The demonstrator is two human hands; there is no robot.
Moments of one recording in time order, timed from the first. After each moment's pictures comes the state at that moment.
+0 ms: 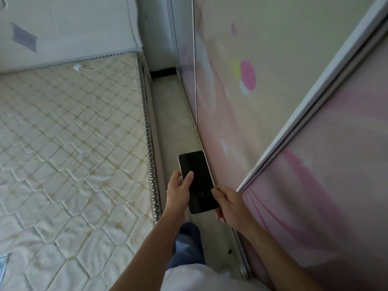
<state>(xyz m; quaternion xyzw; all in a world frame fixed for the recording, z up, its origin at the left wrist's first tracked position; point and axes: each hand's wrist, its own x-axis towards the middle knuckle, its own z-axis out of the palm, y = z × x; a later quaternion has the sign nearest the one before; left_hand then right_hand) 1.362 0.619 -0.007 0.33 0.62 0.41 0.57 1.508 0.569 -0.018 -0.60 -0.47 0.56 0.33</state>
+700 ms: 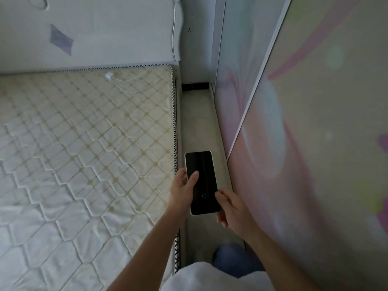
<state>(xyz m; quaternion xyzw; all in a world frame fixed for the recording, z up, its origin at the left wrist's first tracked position) 1.237 0.933 0.003 0.30 0.63 0.44 0.56 1.390 0.893 -0.020 -0.55 -0.51 0.58 0.31</state>
